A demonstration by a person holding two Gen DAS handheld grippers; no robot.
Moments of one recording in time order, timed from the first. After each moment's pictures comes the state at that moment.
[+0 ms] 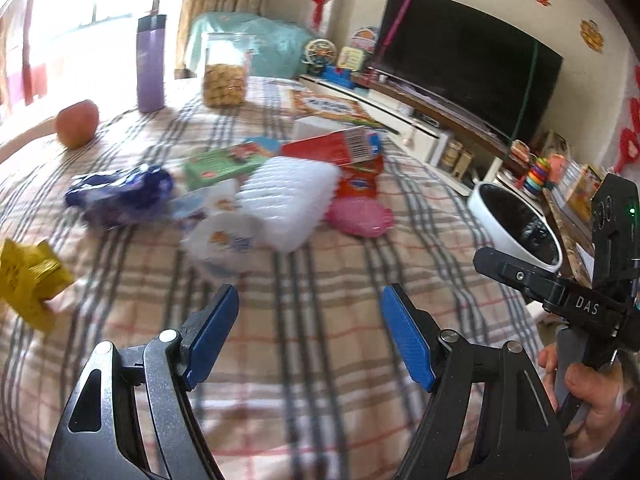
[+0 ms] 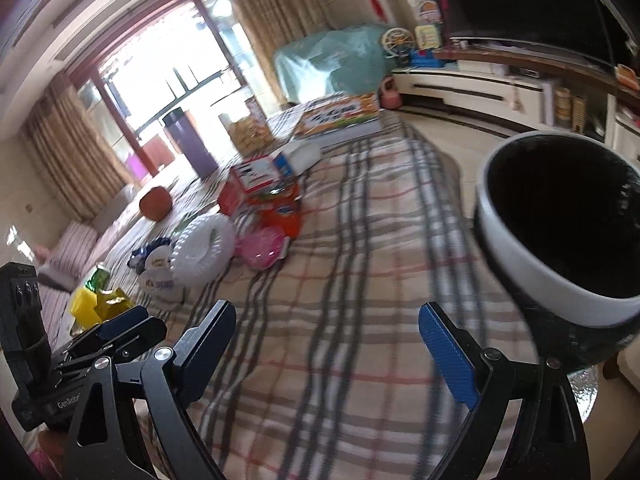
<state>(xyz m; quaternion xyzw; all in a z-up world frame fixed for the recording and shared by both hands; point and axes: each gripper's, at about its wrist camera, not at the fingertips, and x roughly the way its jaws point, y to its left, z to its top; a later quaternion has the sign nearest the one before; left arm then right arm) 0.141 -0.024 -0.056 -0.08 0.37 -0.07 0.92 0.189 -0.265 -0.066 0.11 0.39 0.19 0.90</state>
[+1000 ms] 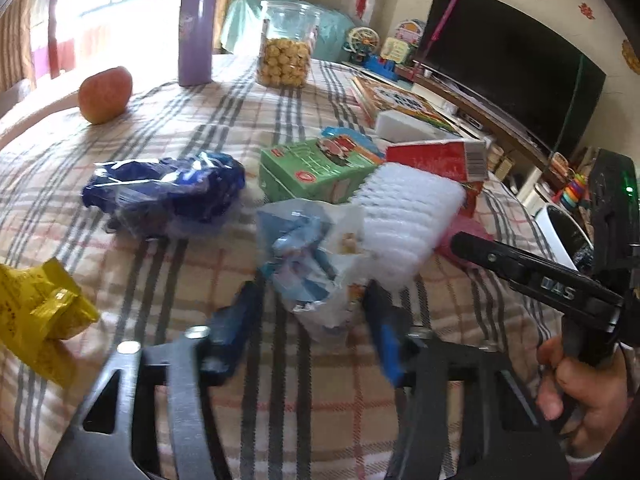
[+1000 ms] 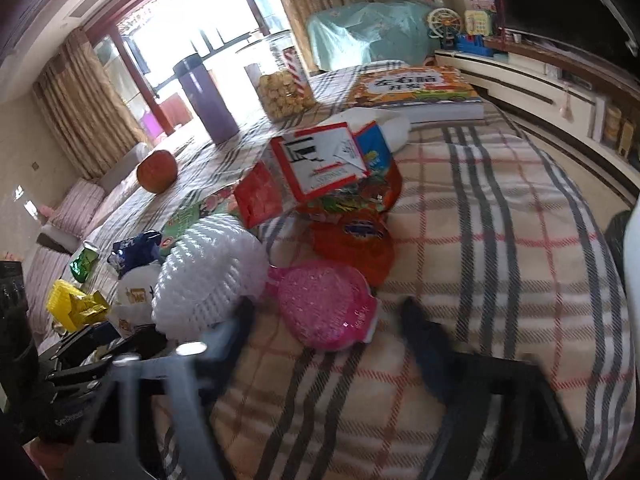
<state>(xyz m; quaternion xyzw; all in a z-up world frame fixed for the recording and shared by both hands) 0.192 0.029 -0.084 -0.09 0.40 -0.02 0.91 0.267 -0.181 -0.096 0.06 0.42 0.23 0.87</state>
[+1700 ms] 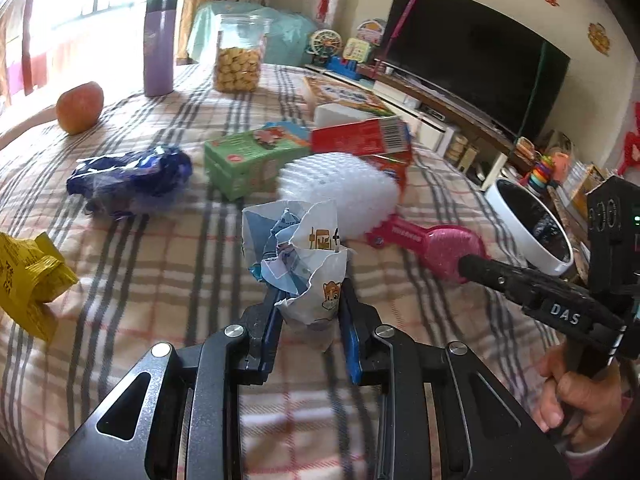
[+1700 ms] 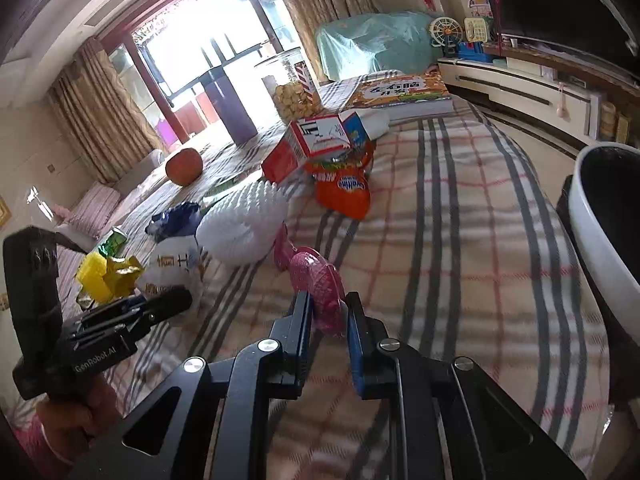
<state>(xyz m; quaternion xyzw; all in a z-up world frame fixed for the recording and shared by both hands) 0.150 -0.007 -0.069 -0.08 0.38 -0.08 0.92 0.197 -0.226 -0.084 0.08 0.40 0.24 0.88</state>
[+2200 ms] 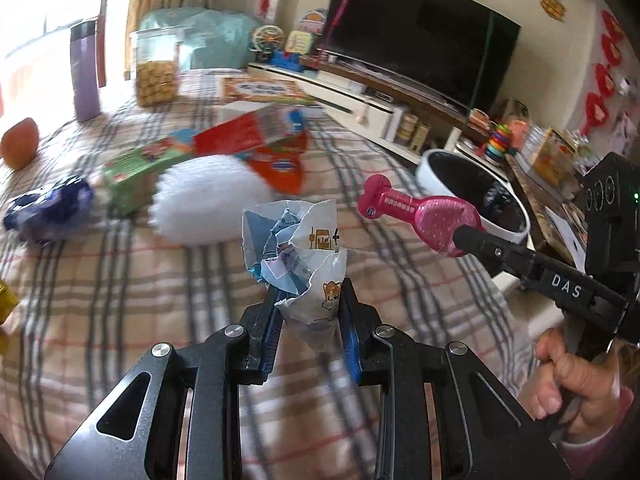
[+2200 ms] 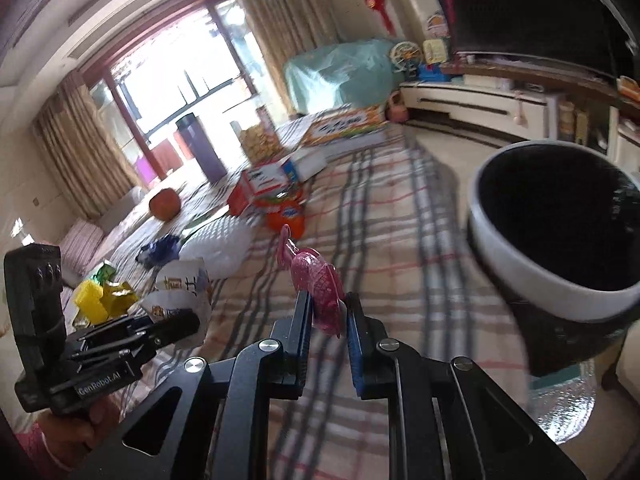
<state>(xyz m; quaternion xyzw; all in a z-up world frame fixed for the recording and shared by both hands) 0.150 -0.080 -0.059 -0.04 0.38 -0.16 0.91 0.166 -0.297 -0.059 0.11 0.35 0.18 0.91</state>
